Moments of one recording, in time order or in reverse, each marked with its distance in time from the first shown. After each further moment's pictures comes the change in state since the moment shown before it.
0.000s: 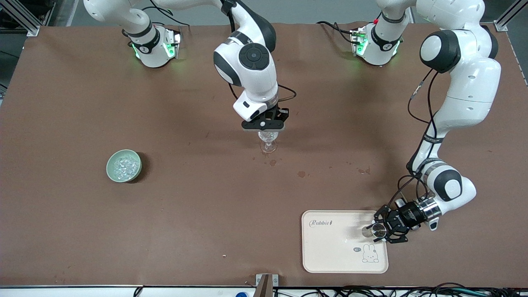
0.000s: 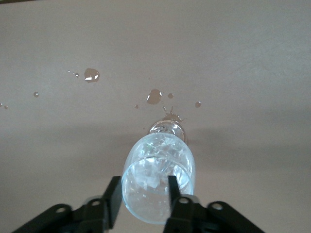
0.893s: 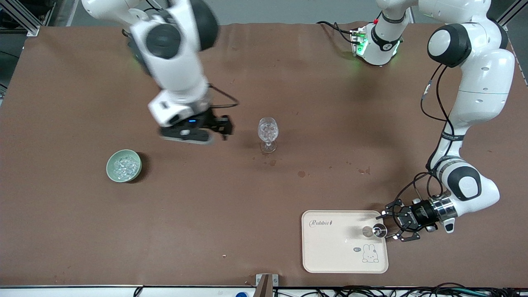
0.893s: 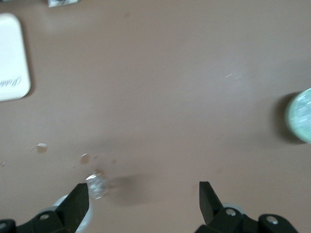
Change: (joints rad) left arm 0.045 -0.052 -0.001 -0.014 0.238 -0.061 0.000; right arm -0.288 -0.279 -0.053 -0.023 -0.090 -0.240 -0.201
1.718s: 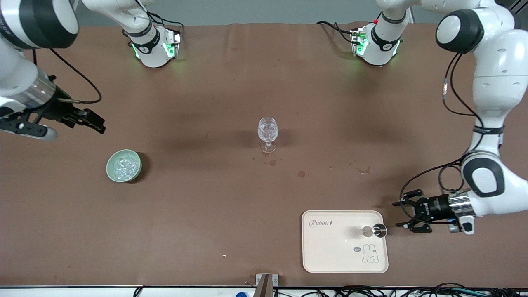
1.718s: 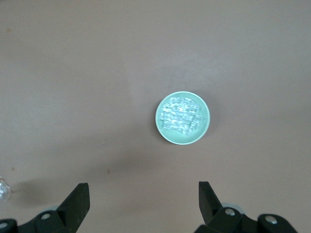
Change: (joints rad) left arm 0.044 -0.150 0.000 -0.019 0.517 -0.099 -0.015; right arm -0.436 -0.295 -0.001 -0.304 -0.001 -0.064 -0.401
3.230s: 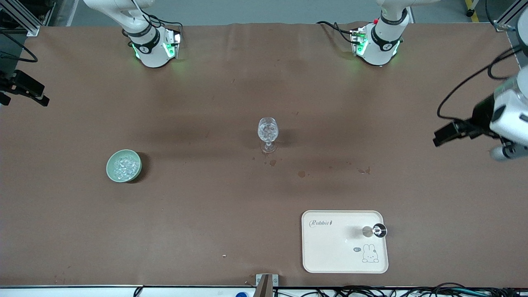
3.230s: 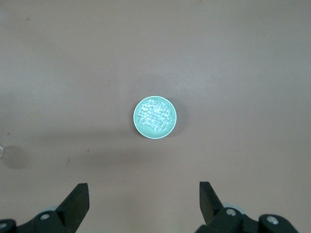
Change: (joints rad) left arm -0.271 -0.795 0.067 -0.192 0.656 -0.440 0.553; right arm -0.115 0.019 0.006 0.303 -0.001 -0.273 -0.301
